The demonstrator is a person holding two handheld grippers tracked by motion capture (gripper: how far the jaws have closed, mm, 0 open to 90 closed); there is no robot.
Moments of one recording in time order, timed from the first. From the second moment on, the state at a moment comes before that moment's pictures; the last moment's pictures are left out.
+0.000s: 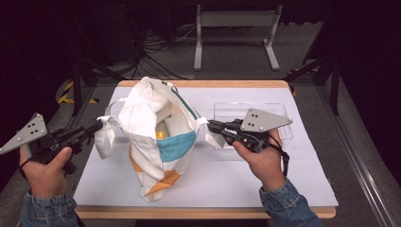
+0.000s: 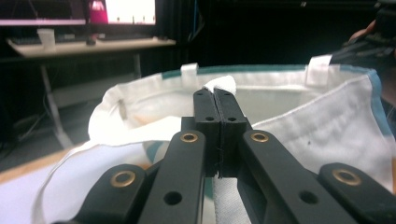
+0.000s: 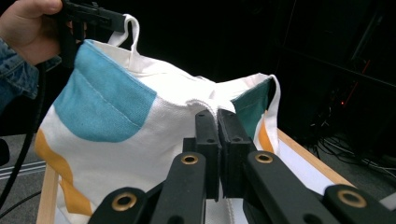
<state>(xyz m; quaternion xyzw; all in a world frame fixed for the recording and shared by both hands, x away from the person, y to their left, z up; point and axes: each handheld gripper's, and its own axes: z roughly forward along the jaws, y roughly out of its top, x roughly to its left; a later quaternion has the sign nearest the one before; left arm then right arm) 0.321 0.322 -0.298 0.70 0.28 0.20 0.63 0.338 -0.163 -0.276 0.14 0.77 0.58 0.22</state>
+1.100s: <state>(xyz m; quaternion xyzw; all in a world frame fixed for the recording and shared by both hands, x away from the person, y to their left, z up) 0.334 0.348 -0.344 0.79 0.32 0.10 0.52 0.340 -0.191 -0.324 0.19 0.79 0.56 0.16</state>
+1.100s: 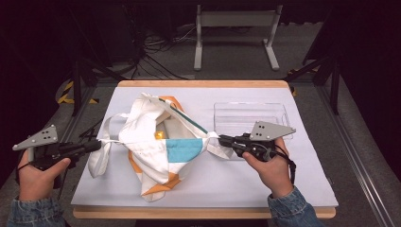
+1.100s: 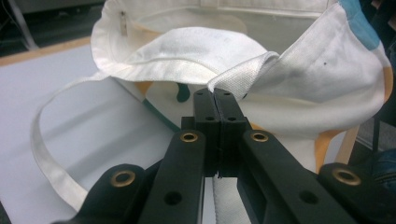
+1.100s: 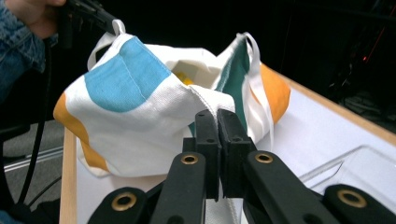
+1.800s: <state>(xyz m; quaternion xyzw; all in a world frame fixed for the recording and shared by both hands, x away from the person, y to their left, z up) 0.336 0.345 -0.352 0.81 0.31 0.06 0.50 0.349 -0.189 -0.346 0.21 0.83 0.51 0.08</state>
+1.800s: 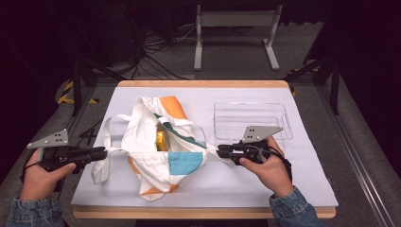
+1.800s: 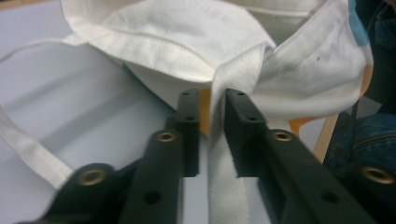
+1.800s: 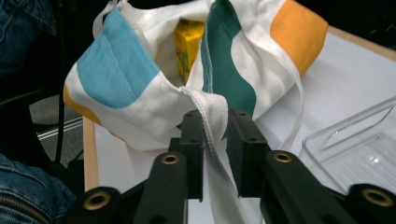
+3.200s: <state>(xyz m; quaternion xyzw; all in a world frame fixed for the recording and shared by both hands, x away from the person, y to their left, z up) 0.368 0.285 -0.348 0.75 0.38 0.14 0.52 0.405 -0.053 -0.341 0.17 0.85 0.47 0.13</state>
